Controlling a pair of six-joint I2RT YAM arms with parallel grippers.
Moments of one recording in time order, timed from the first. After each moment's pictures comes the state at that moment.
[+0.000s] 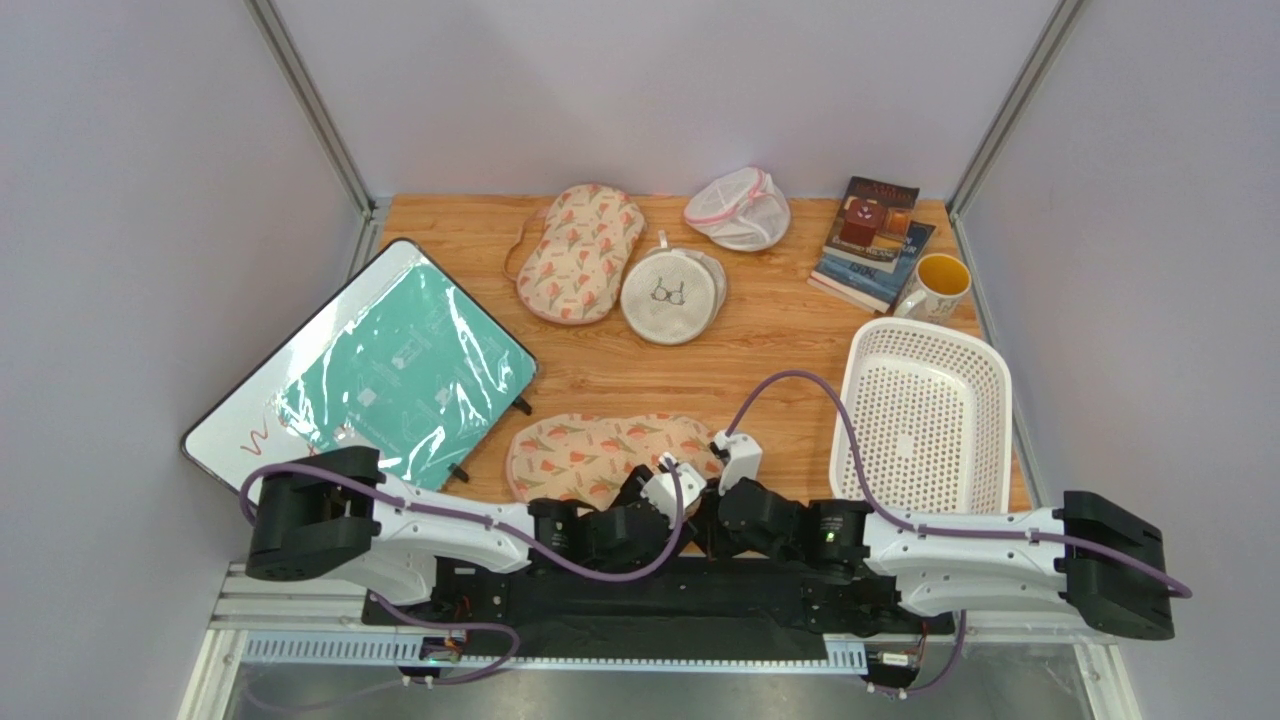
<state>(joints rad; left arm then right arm) -1.46 1.37 0.56 0.11 -0.46 -0.37 1.31 0.99 0.36 -0.11 0.29 0.93</state>
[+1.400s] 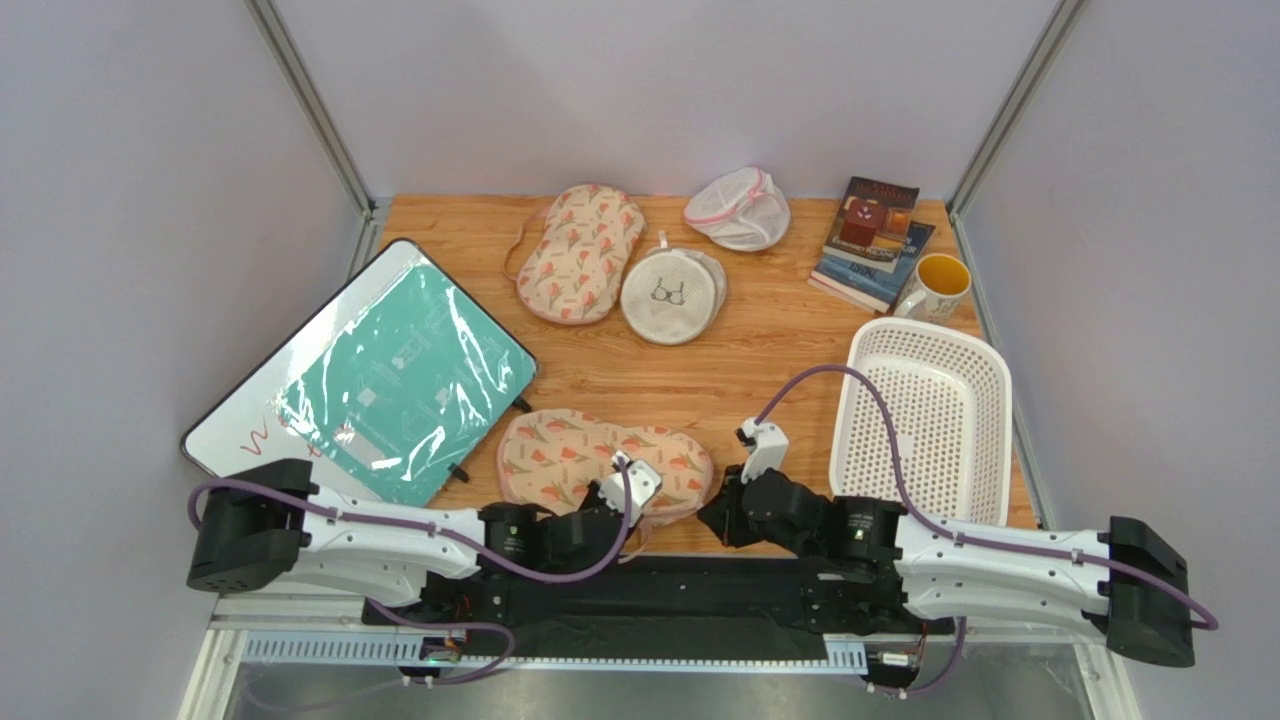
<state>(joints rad) -1.46 1.16 0.43 0.00 -0.54 -0.43 1.25 0.81 0.36 -0.23 0.33 0.92</state>
